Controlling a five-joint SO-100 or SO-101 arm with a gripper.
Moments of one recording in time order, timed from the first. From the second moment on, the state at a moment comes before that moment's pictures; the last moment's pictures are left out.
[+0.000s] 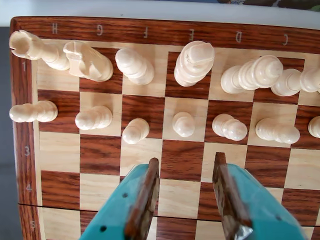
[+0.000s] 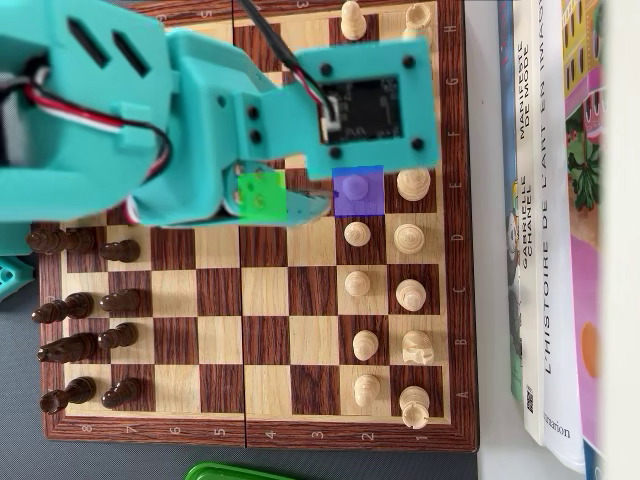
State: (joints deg) arm -8.0 91.1 94.0 56.9 95.4
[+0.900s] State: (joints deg) arm -7.2 77.8 85.7 56.9 95.4
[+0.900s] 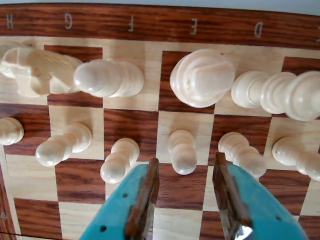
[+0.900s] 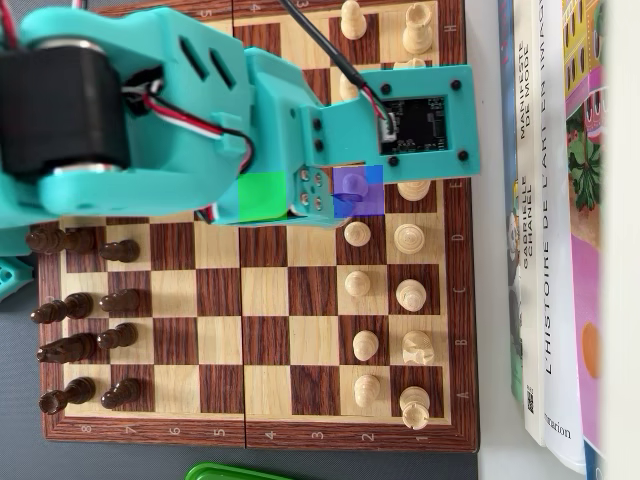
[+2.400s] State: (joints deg) arm -5.9 73.7 84.0 56.9 95.4
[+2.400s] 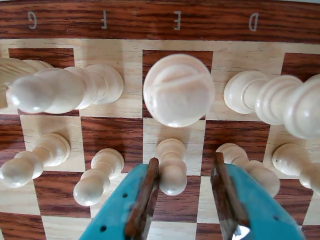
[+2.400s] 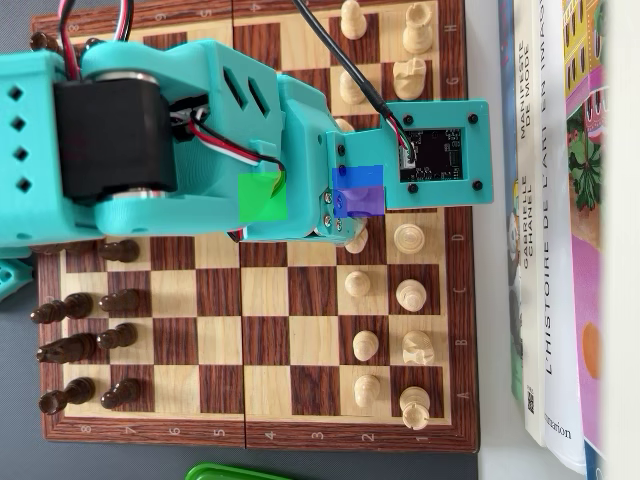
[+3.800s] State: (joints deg) arm -6.5 87.5 95.9 56.8 95.4
